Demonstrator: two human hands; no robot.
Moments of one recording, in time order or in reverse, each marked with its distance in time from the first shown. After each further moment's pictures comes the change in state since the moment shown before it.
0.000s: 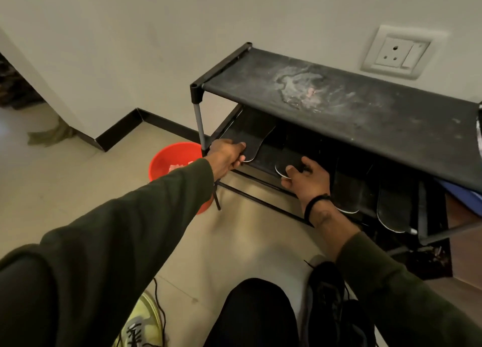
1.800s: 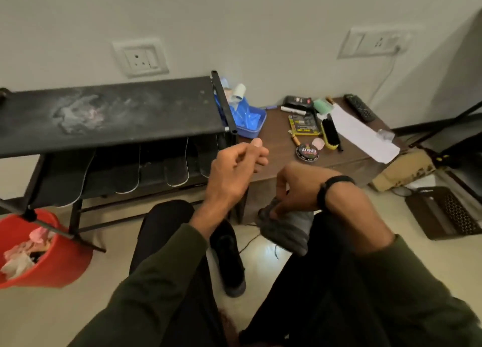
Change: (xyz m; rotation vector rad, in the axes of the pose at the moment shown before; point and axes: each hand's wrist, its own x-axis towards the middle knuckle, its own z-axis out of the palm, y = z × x) left_hand -0.334 -0.010 0.212 0.133 -0.850 0.723; right_hand -0.248 -0.115 -0.302 -1.310 -0.041 0.224
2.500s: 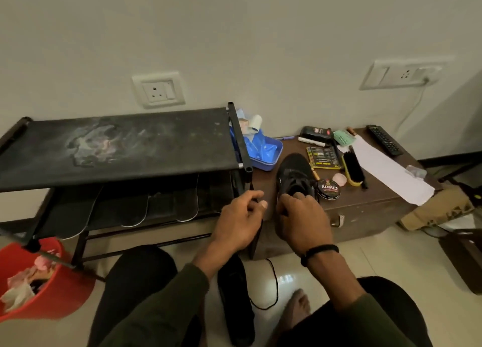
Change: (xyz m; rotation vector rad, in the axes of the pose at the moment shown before) left_hand 0.033 -0.044 -0.011 0.425 -0.095 -0.155; right_hand 0.106 0.020 0.069 0.146 0.601 -0.059
